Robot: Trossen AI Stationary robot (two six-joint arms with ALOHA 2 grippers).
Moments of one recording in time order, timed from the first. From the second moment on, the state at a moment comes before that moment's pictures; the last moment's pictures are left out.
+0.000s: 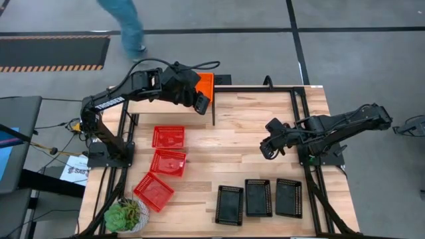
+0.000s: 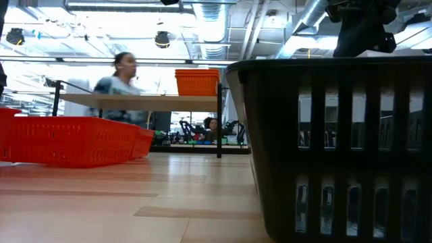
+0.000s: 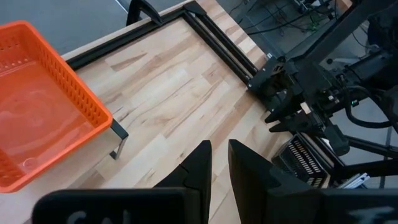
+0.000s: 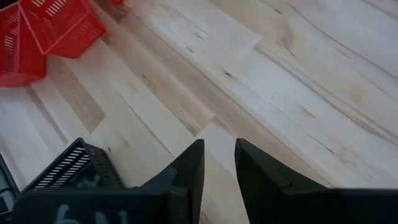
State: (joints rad) left arm 0.20 1.62 1.99 -1.04 -0.06 -0.66; right arm 0.21 1.04 0.96 -0.90 0.29 1.01
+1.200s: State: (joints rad) left arm -0.01 1.62 1.58 -1.37 -0.19 -0.52; right arm 0.21 1.04 0.96 -0.90 0.29 1.01
